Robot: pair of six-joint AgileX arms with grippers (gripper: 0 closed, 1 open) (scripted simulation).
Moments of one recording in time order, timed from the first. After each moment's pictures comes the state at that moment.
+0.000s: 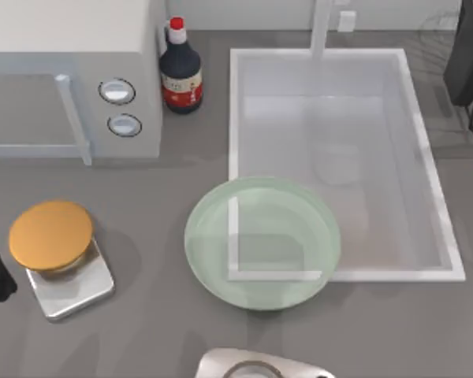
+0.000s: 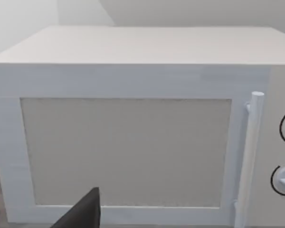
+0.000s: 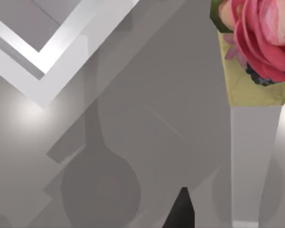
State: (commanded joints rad) left arm 0.00 0.00 0.00 0.00 0.00 0.00; right arm -0.02 1.84 1.43 -1.14 -0.02 -0.75
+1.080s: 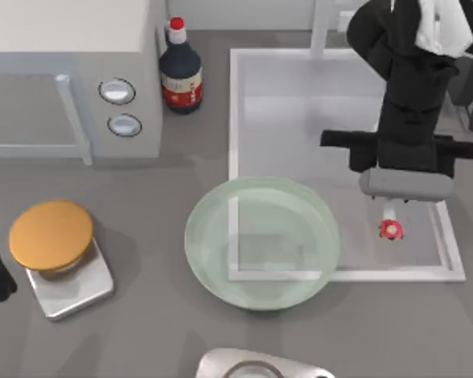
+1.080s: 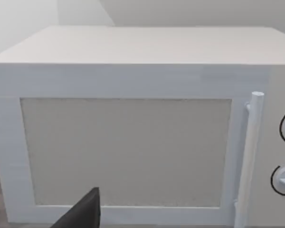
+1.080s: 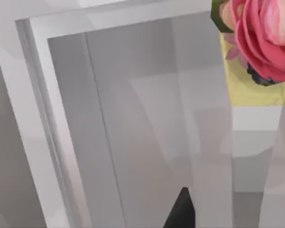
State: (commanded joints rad) left arm 0.00 0.00 0.00 0.00 0.00 0.00; right arm 0.39 2.17 1.76 -1.27 -0.01 -2.57
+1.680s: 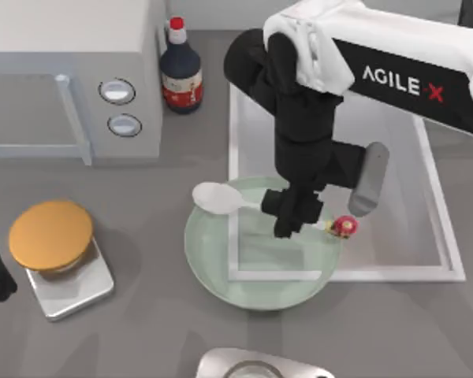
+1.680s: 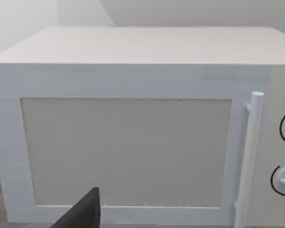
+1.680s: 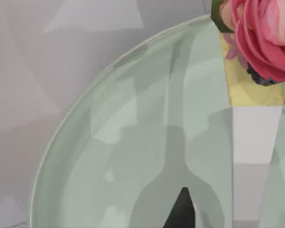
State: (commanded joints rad) left arm 0.00 0.00 0.00 0.00 0.00 0.00; right arm 0.65 2.29 1.93 -1.29 0.01 -3.72
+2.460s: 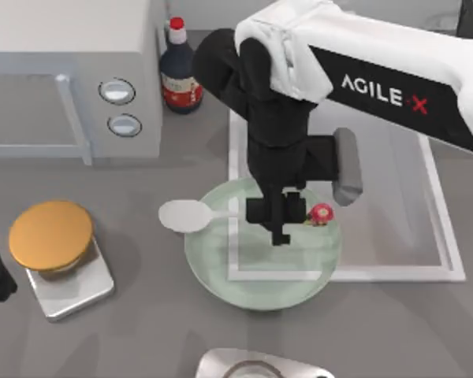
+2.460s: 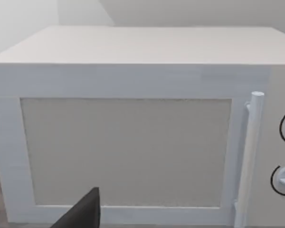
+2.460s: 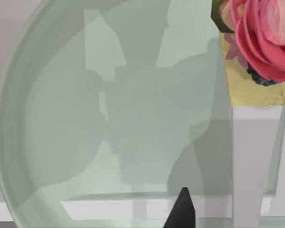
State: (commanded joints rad) left arm 0.00 0.00 0.00 0.00 0.00 0.00; right arm 0.71 2.28 1.97 -1.27 0.03 -3.96
